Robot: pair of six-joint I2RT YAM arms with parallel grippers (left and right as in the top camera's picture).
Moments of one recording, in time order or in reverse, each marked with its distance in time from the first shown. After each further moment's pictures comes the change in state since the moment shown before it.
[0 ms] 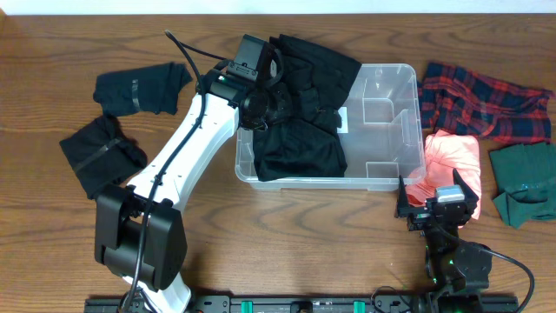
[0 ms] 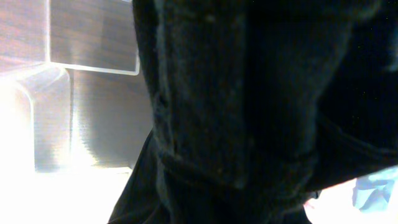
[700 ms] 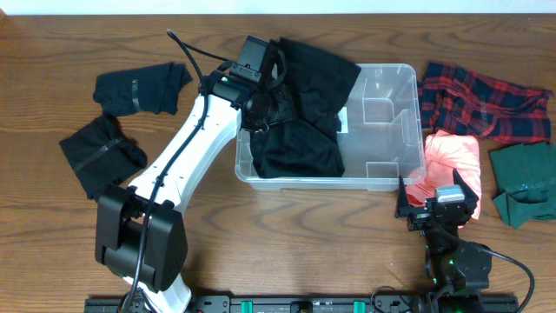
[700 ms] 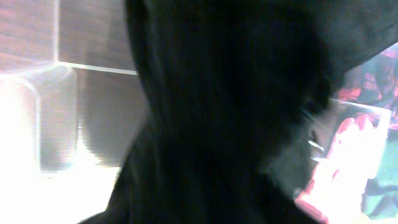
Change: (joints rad) left arm -0.015 0.000 0.000 -0.008 -0.046 -0.007; right arm 0.000 0.000 0.000 0.000 0.000 0.000
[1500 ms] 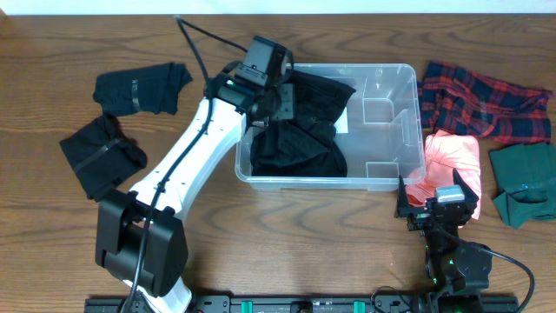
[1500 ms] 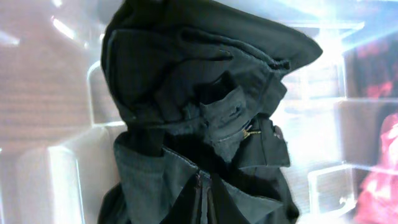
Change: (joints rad) left arm -0.044 -0.017 0.000 0.069 -0.166 0.249; right arm 0.000 0.000 0.000 0.000 0.000 0.000
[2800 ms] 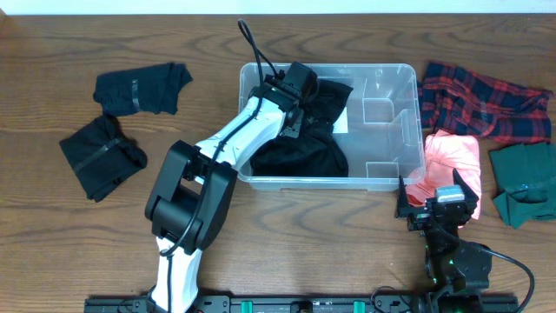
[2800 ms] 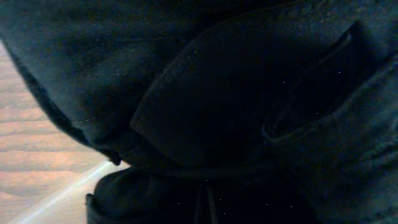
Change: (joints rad) left arm -0.072 0.292 0.030 0.024 -0.317 0.125; right arm 0.000 0.000 0.000 0.000 0.000 0.000
